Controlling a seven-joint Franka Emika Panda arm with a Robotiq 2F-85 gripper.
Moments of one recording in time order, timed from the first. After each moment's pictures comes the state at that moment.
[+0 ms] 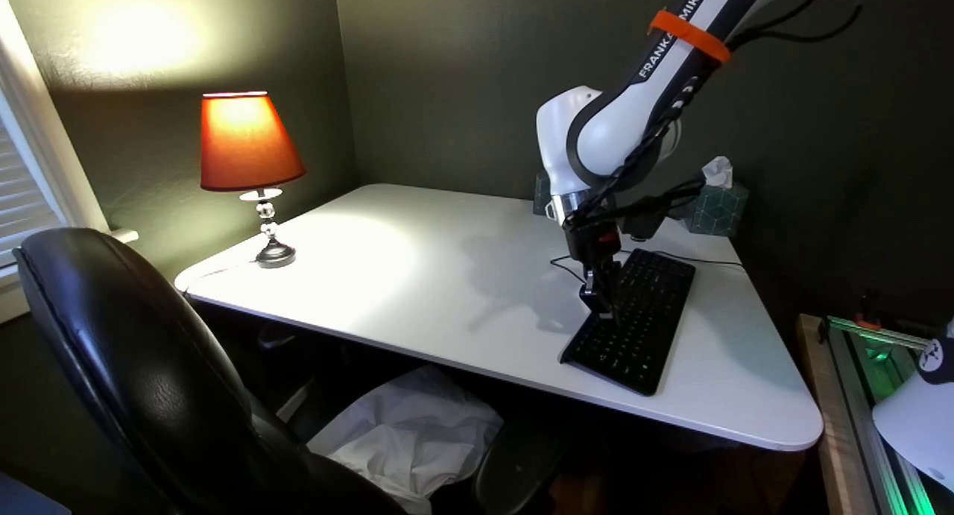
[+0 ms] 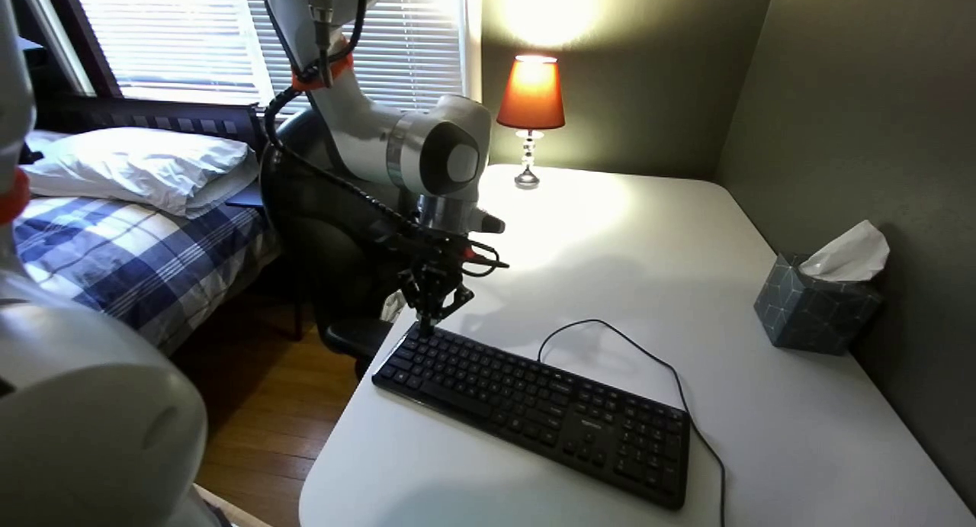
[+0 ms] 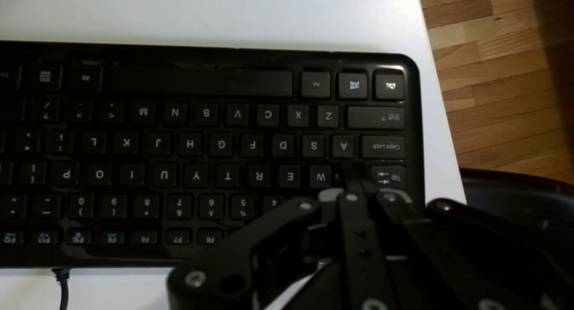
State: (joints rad) arm 0.00 0.22 0.00 -2.44 0.06 2.32 -0.05
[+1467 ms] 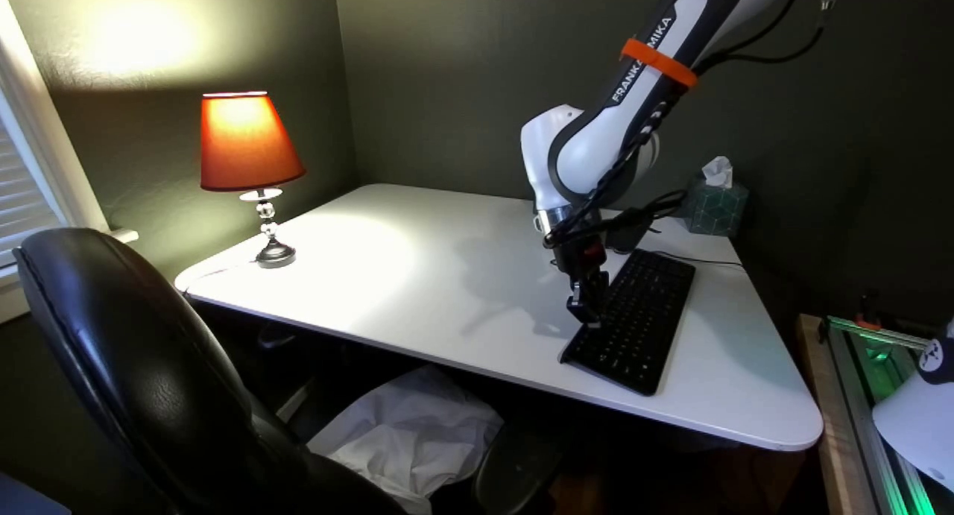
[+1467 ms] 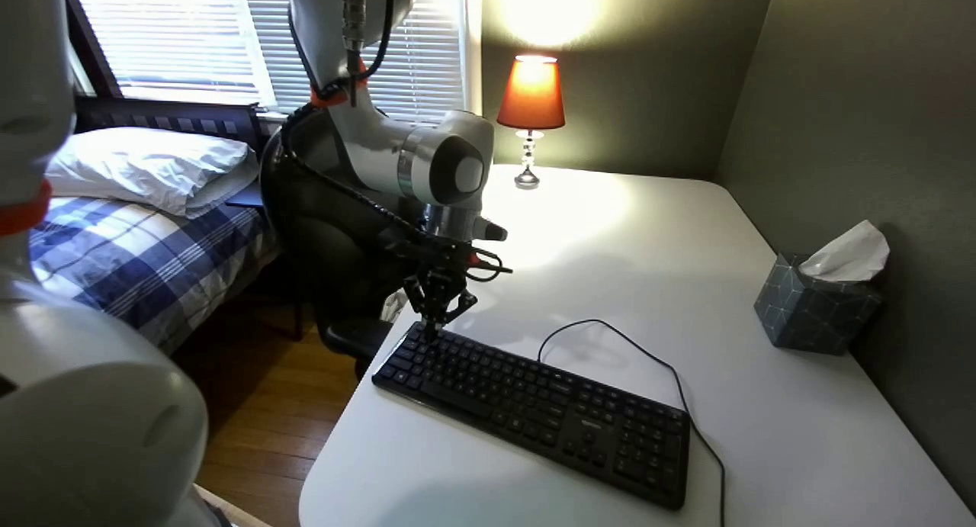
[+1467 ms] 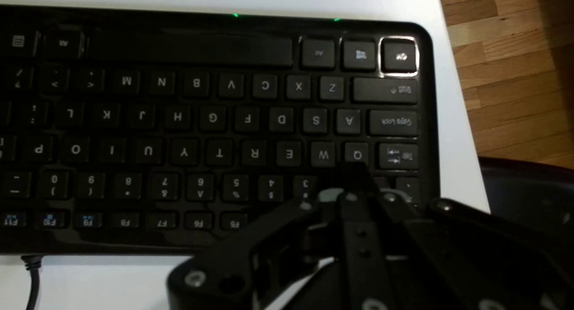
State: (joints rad) arm 0.01 0.32 0.00 -2.37 0.05 2.32 -0.05
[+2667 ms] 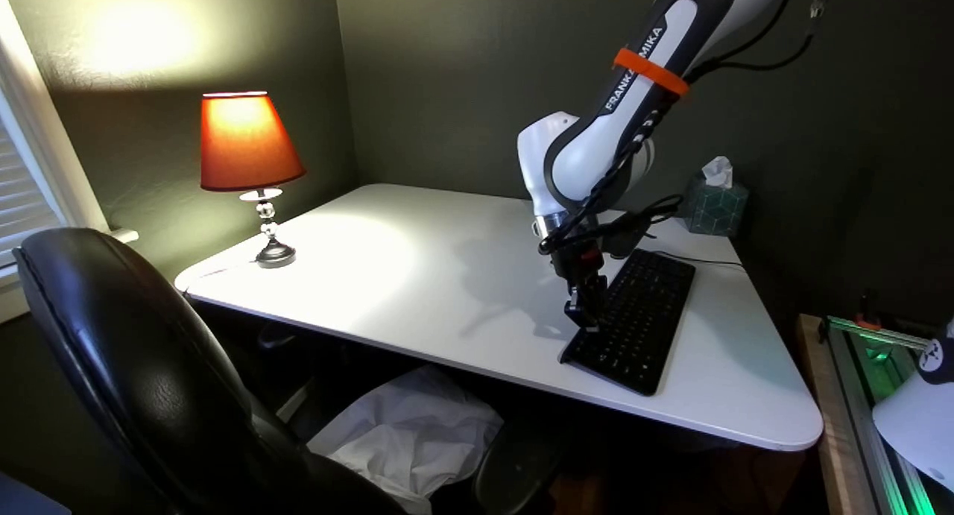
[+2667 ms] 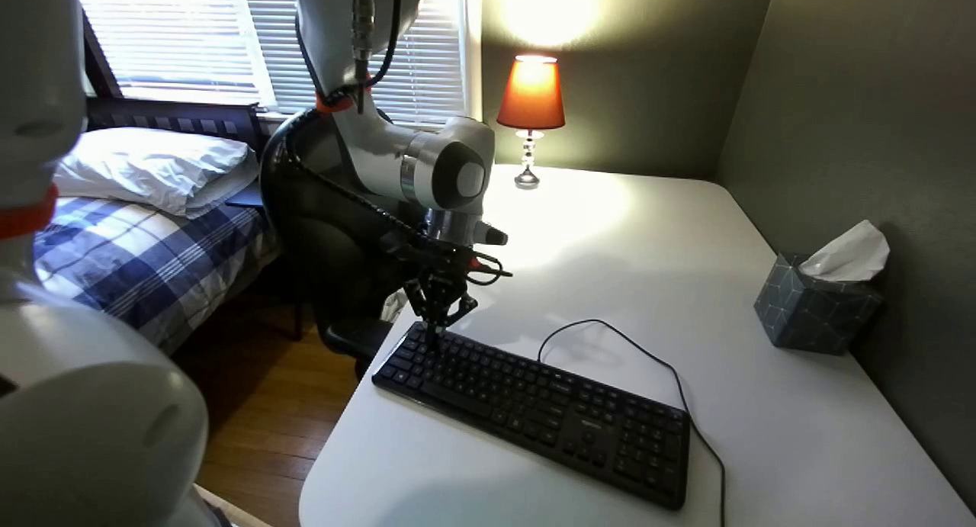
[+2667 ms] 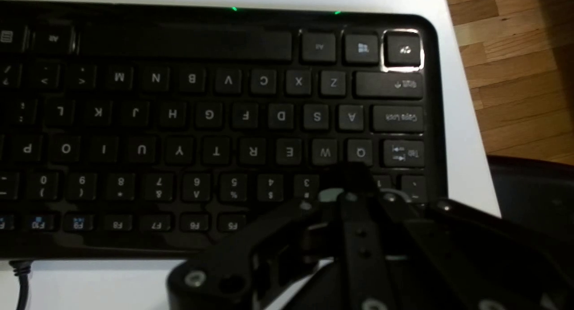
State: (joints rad) arm 0.01 0.35 0.00 -2.35 0.05 2.32 -0.04
